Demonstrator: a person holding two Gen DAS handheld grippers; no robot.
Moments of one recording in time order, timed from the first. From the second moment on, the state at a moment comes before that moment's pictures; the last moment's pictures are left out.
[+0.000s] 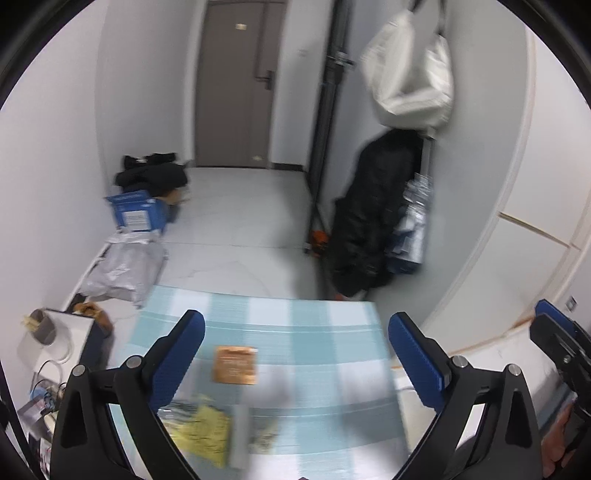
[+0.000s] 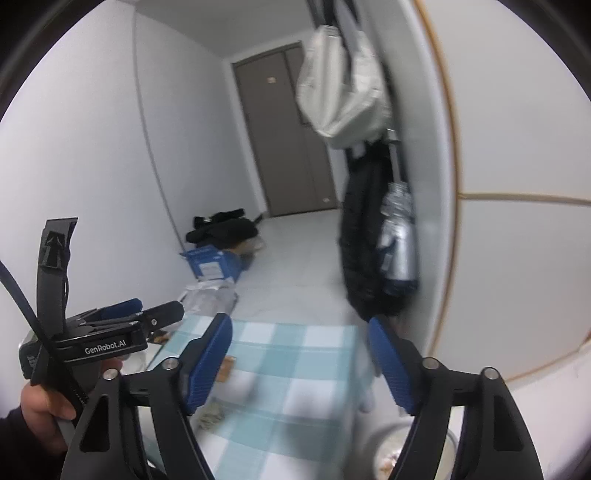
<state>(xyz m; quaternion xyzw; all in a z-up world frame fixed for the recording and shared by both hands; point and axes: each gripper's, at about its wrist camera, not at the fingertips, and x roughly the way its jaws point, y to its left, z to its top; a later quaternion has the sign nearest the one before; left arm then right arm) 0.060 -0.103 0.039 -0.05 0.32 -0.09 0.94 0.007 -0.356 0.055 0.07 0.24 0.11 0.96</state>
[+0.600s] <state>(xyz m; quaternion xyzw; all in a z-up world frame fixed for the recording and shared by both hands) 0.069 0.013 0.000 -0.10 0.32 -0.01 0.94 0.048 -0.233 0.022 0.02 0.27 0.20 0.94</state>
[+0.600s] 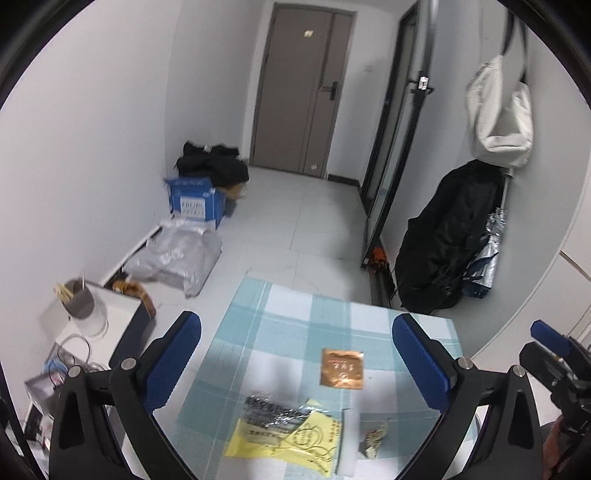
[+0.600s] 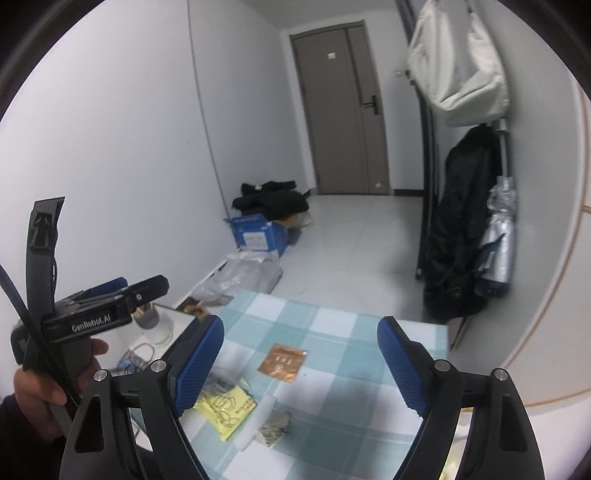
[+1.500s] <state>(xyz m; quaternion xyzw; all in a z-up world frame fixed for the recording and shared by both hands) 0.085 0.079 -0.053 -0.18 0.42 -0.02 0.89 0.089 -0.170 -0.112 -0.06 0.40 0.29 0.86</state>
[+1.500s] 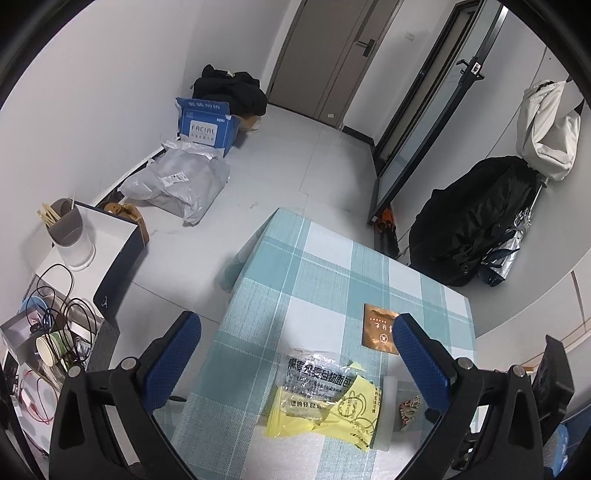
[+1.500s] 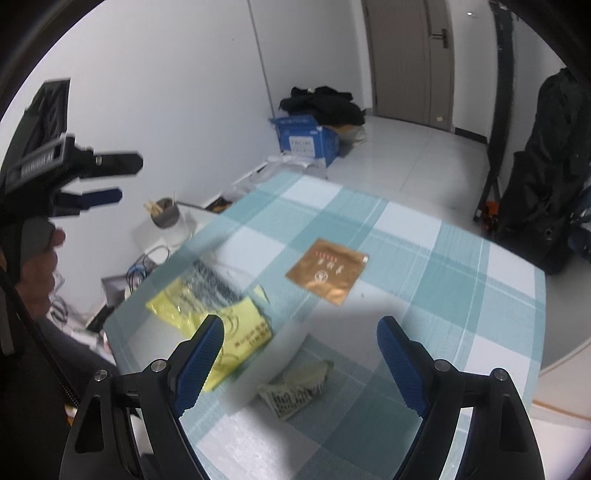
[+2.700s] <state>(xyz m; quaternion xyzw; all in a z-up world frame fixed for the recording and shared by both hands) 0.086 0.096 -0.069 -0.19 0.44 0.00 0.88 0.082 -0.156 -0.158 -0.12 0.46 0.30 0.83</state>
